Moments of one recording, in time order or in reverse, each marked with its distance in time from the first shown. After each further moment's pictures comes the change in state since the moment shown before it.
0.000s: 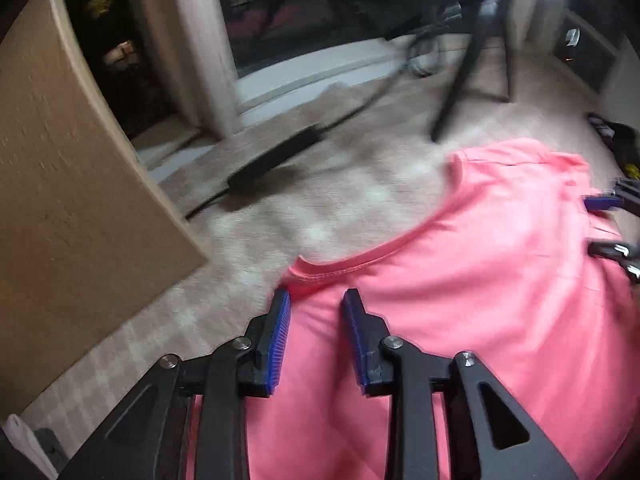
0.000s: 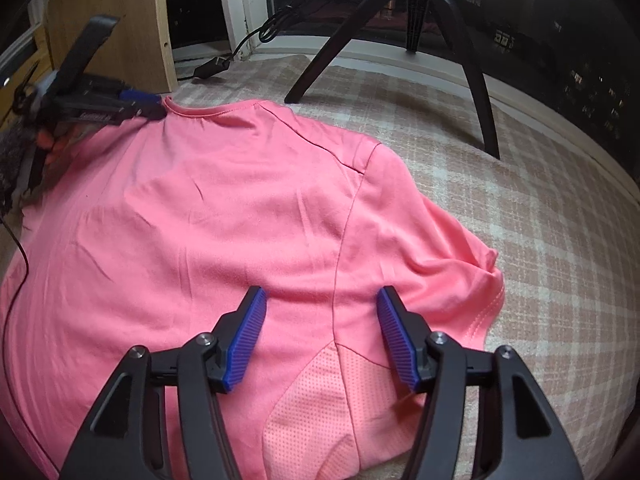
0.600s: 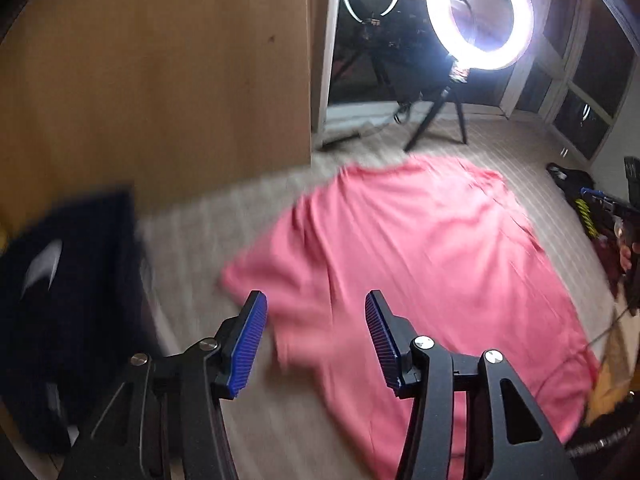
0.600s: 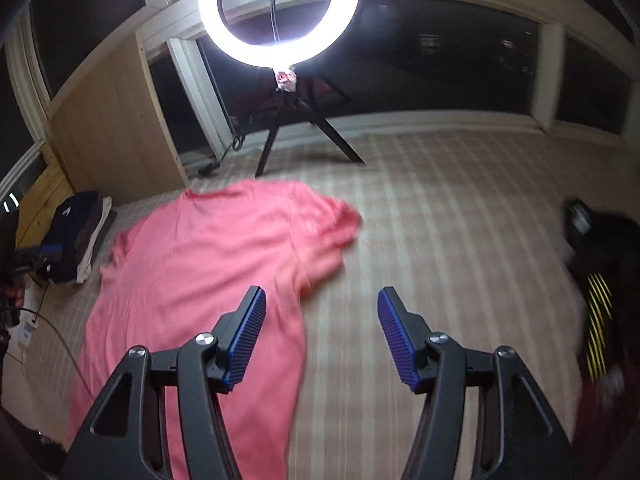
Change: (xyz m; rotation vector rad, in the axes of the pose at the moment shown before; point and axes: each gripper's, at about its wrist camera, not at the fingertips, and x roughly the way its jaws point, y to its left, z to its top) left arm -0.245 0.015 -0.192 -0.238 -0.117 -0.018; right arm -0.239 -0.017 -0.131 0.333 -0.209 -0.027
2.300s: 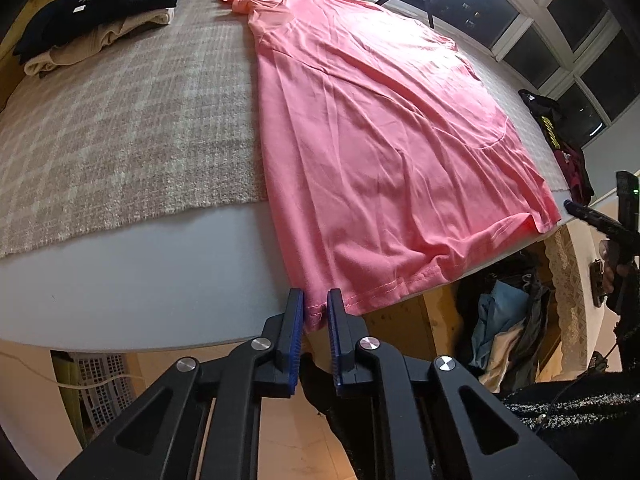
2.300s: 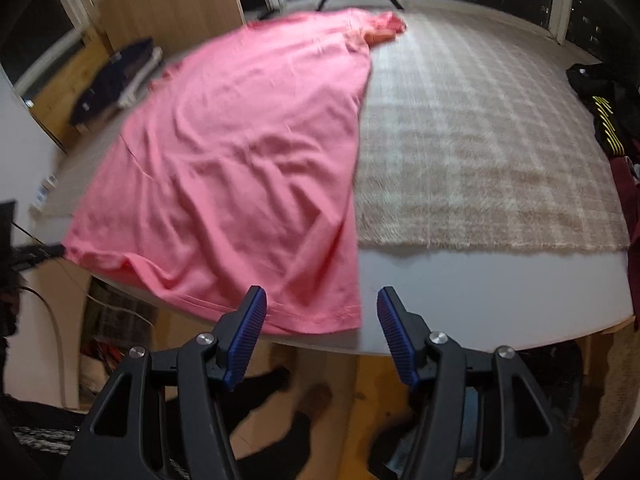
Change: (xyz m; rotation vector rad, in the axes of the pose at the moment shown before) left arm -0.051 -0.130 -0.318 -0.233 0.199 -0.053; right arm -0.038 0.041 -0.234 -0.096 0.293 0.081
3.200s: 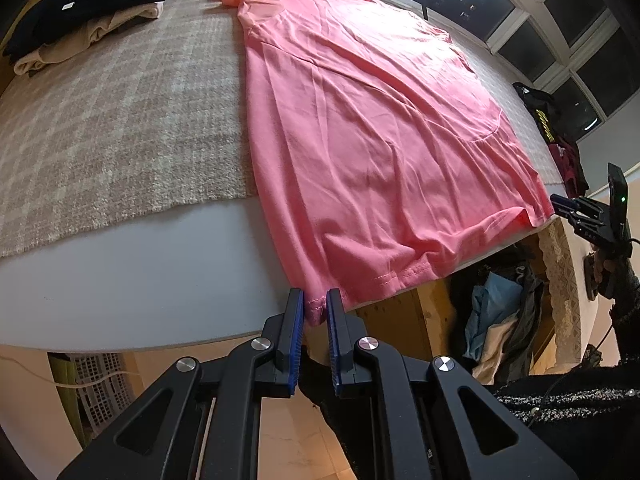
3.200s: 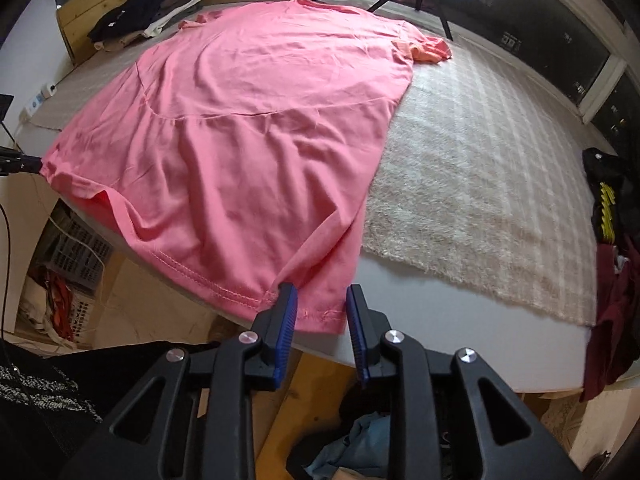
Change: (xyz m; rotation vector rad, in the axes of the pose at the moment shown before) left arm 0.002 -0.003 0.002 0.004 0.035 -0.025; right arm 0.006 0.024 -0.004 -0.299 0.015 -0.134
